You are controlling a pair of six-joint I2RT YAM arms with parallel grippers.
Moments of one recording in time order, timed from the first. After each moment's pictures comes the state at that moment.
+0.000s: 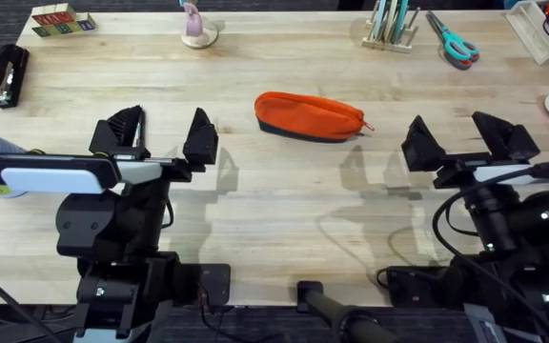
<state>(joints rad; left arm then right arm) -0.01 0.00 0.01 -0.02 0.01 0.00 0.01 0.00 0.01 -0.10 -0.03 0.01</state>
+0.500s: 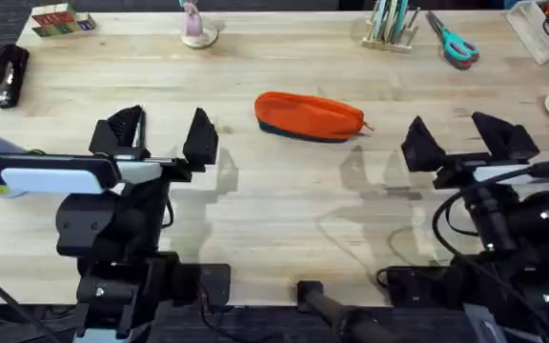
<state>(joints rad) -0.01 0.00 0.01 -0.02 0.01 0.00 0.01 0.00 0.01 -0.12 -0.03 0.01</state>
